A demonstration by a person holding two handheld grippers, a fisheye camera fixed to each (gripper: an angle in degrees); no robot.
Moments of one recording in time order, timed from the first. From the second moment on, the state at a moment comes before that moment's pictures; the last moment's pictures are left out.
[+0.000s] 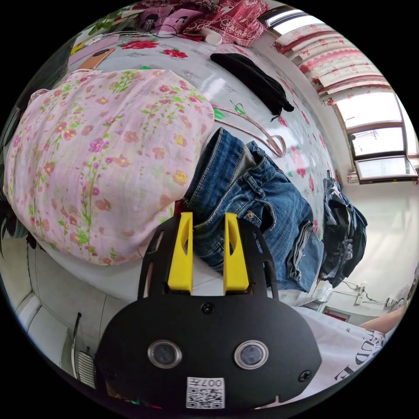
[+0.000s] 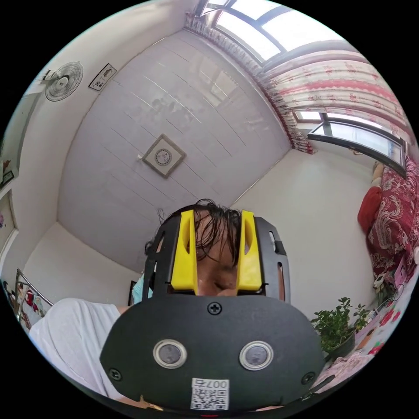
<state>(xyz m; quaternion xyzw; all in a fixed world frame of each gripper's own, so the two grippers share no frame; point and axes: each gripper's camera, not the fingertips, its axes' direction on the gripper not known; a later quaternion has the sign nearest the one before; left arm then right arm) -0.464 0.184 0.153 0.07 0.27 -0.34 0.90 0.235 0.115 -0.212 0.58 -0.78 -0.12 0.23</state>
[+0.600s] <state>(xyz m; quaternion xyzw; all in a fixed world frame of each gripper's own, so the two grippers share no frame) -0.489 0.213 0.174 0.11 0.33 -0.37 0.86 0.186 0.087 -0.212 0.58 -0.78 -0.10 0.24</state>
